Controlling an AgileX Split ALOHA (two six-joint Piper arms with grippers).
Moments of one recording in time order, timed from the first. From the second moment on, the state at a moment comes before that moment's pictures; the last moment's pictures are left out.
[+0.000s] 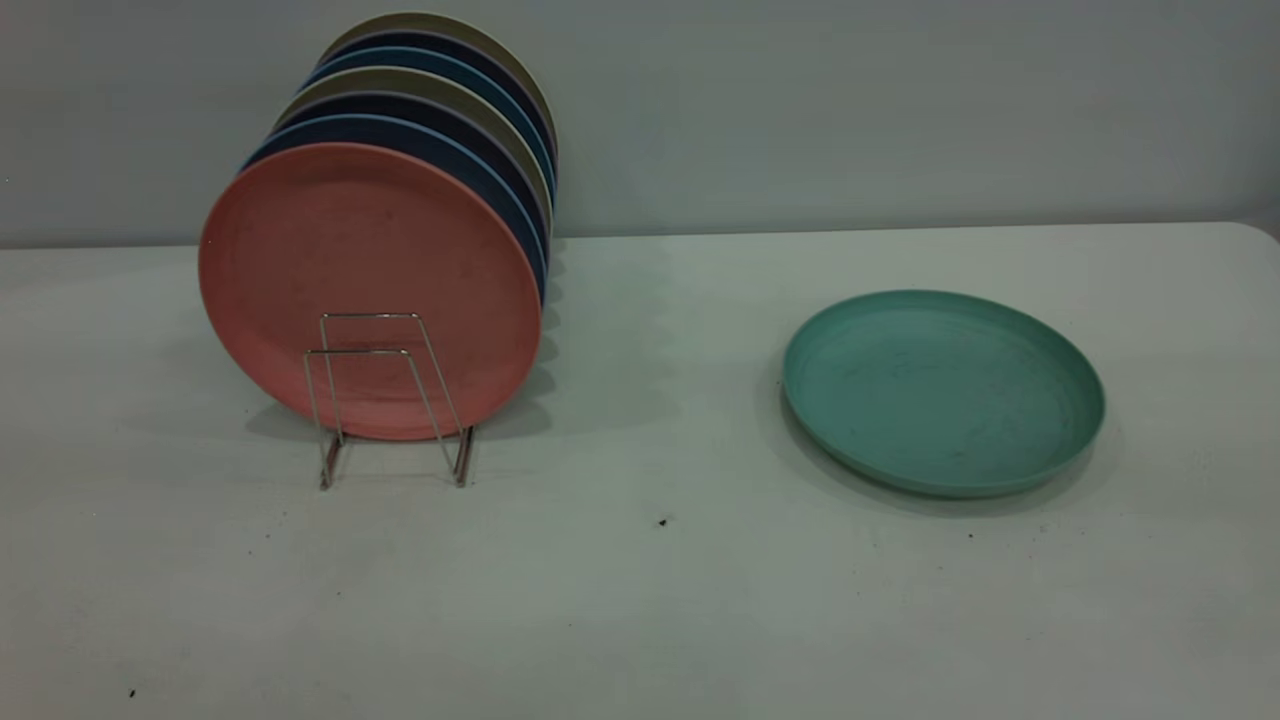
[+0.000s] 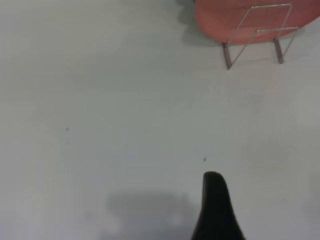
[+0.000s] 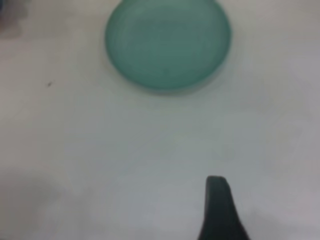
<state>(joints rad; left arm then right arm) 0.00 0.83 -0.81 -0.05 0.85 0.08 -0.03 0.79 -0.63 0.30 0.77 -0.31</state>
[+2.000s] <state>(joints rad) -0.39 2.02 -1.29 -0.68 0.52 0.51 -0.18 2.45 -1.46 1.04 0.72 -0.85</state>
